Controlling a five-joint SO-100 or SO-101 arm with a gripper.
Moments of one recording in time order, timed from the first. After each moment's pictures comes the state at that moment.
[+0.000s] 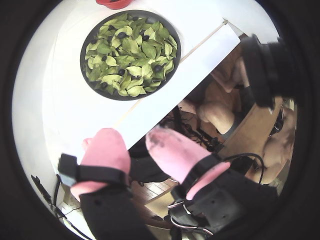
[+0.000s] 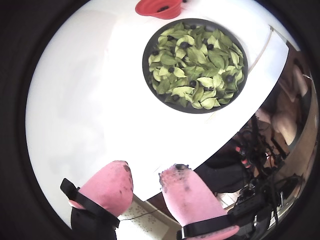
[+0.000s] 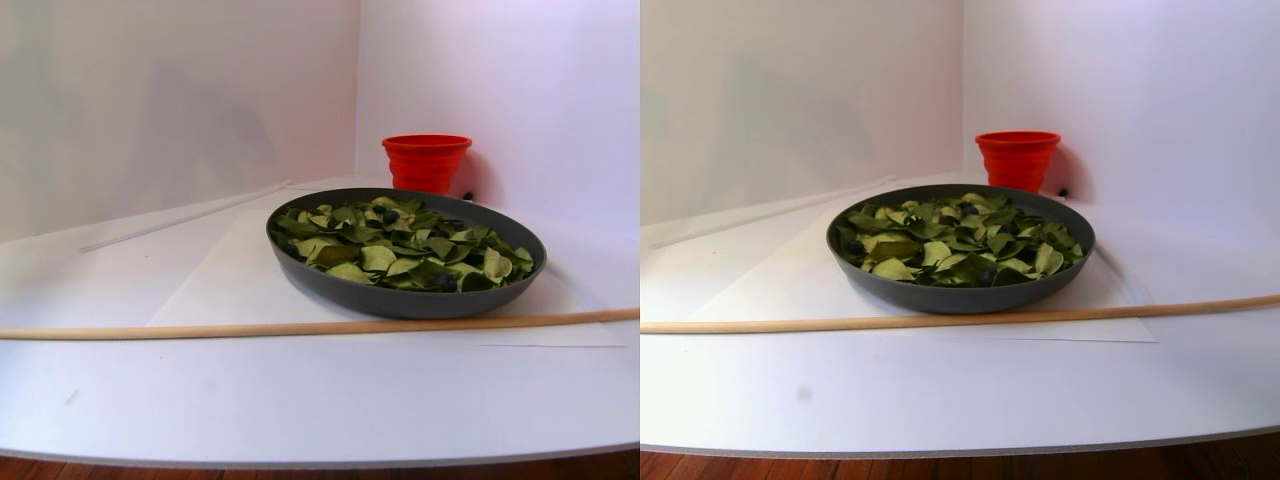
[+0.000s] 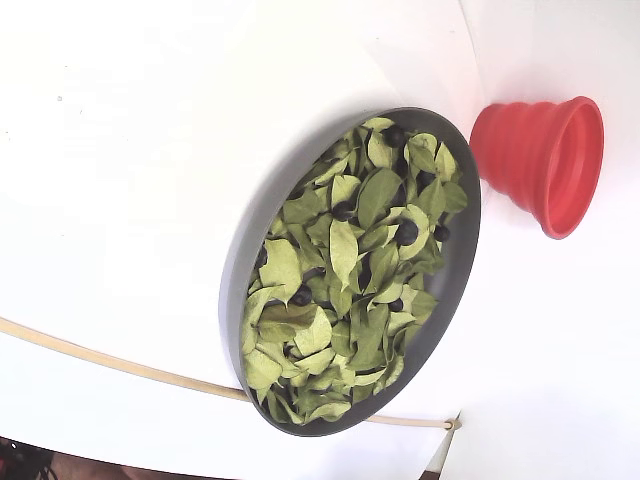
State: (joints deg) arm 11.0 177.7 111.0 87.5 -50.6
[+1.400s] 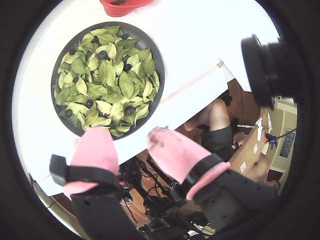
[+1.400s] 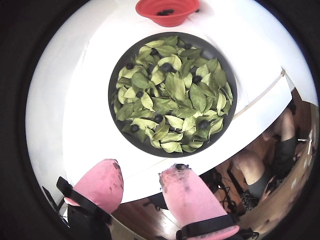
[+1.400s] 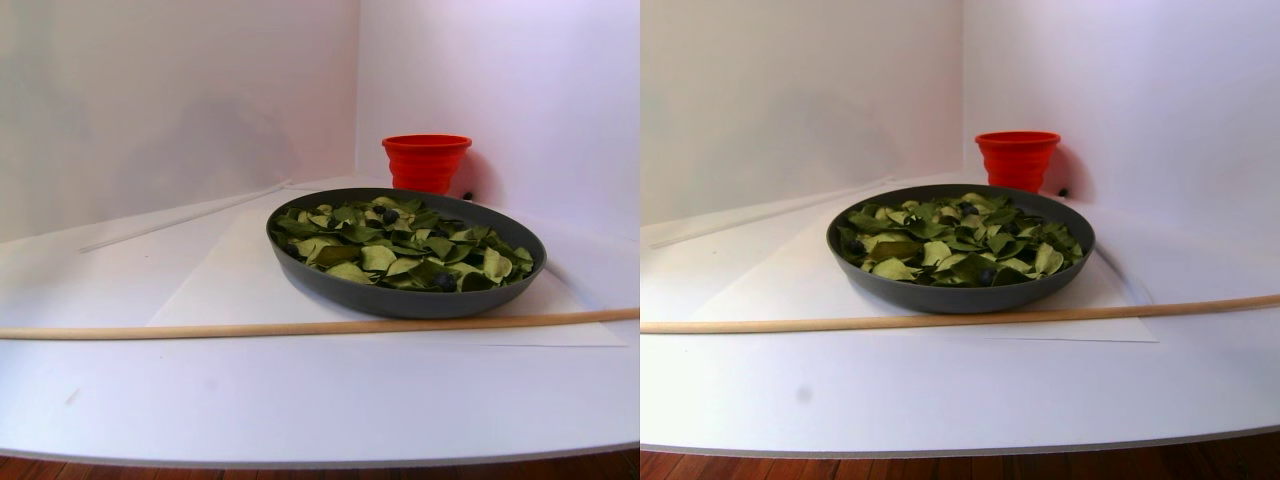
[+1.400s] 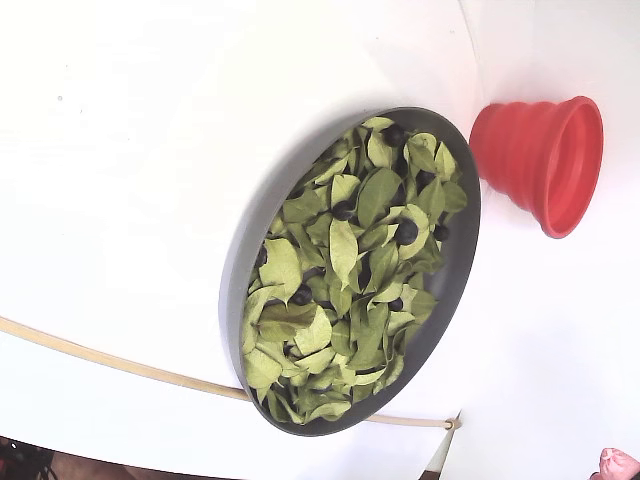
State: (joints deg) arm 18.7 161.3 124.8 58.9 -77.0
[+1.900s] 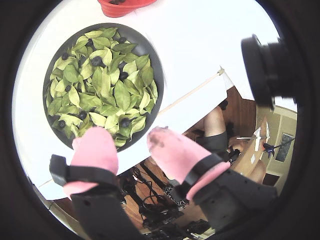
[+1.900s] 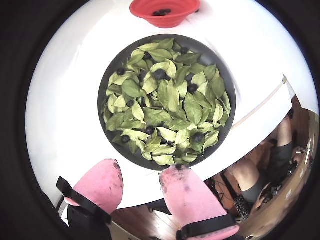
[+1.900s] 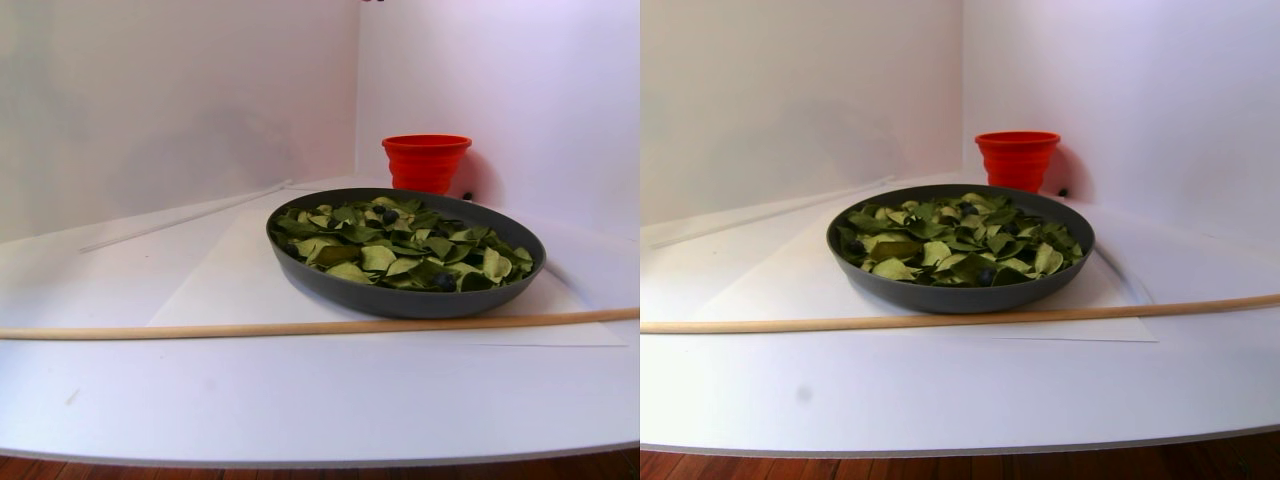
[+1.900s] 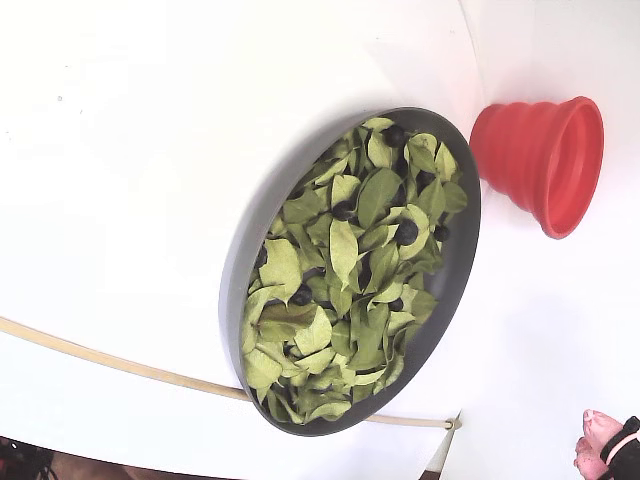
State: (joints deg) arm 20.3 152.0 126.5 48.7 -80.4
